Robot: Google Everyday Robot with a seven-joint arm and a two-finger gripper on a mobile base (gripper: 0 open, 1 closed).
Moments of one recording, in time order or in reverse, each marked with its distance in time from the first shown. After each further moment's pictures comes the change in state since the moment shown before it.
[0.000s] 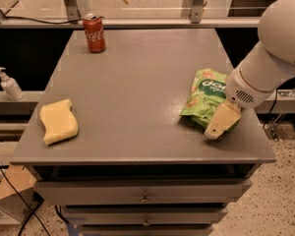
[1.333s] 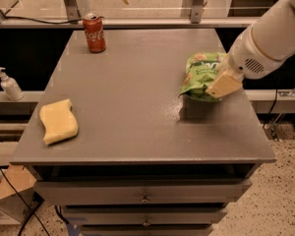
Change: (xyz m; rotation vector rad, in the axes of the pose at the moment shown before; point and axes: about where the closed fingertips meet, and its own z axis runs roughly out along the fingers) arm -0.051 -0.017 -0.061 0.049 -0.178 -0.109
